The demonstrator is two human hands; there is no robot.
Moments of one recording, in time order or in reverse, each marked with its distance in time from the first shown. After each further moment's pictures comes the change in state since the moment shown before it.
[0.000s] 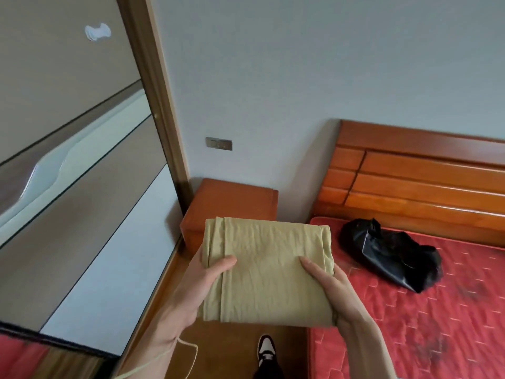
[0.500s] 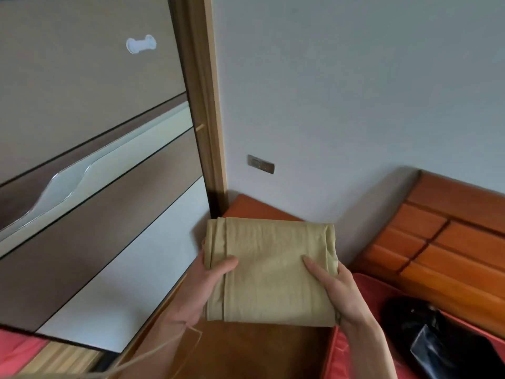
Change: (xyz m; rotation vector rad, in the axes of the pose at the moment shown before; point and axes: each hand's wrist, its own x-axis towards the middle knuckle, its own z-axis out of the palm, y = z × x) left_hand 0.164 0.066 0.025 -0.089 0.283 0.018; right_hand 0.238 -0.119 0.007 -0.091 -0.273 0.010
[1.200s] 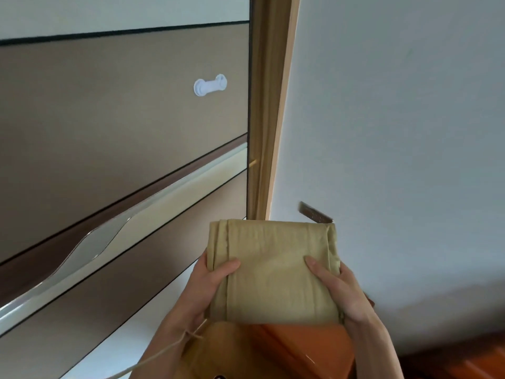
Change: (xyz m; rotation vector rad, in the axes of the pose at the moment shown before) left_hand 0.180 0.090 -0.126 -0.084 0.268 0.060; right_hand 0.237 -0.088 0.155 -0.111 -0.220 0.016
